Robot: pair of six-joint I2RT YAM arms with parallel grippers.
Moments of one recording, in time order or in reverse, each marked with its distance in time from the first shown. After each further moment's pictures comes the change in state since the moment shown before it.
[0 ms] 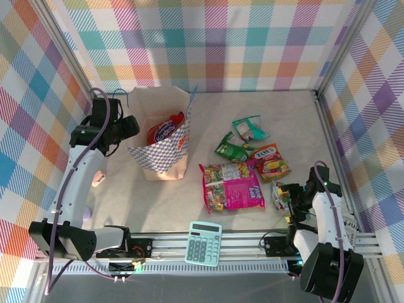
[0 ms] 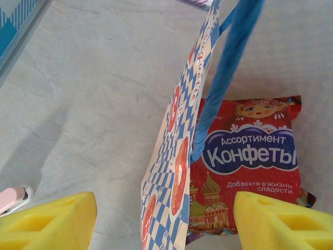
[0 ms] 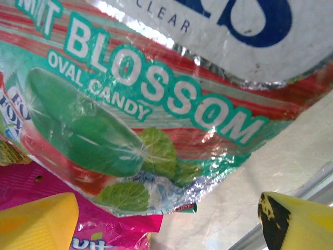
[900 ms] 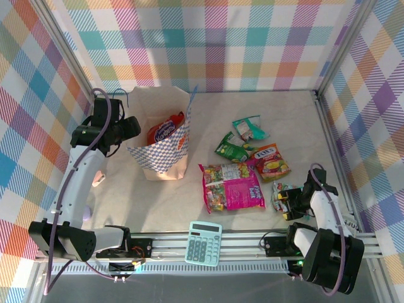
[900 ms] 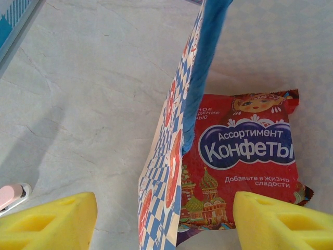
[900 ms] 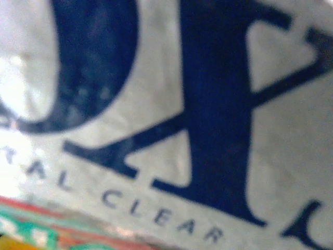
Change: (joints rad) left arm -0.016 0.000 0.000 -0.006 0.000 -0.001; right arm -0.005 0.106 -0.082 0.166 -0.001 -0.019
